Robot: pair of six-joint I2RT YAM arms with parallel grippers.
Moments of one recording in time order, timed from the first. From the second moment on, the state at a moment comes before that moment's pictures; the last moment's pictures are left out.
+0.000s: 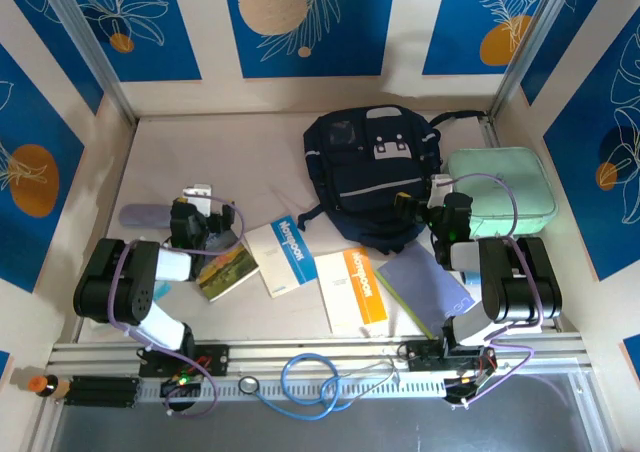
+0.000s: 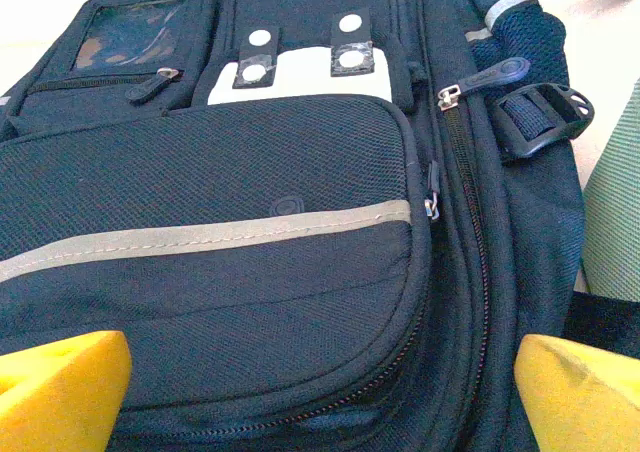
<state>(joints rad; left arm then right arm) -0.08 1.56 0.36 0.86 -0.07 0.06 0.00 1.52 0.40 0.73 -0.19 0.08</state>
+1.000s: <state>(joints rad) -0.08 1.56 0.36 0.86 -0.07 0.06 0.00 1.52 0.41 0.71 -0.19 0.08</state>
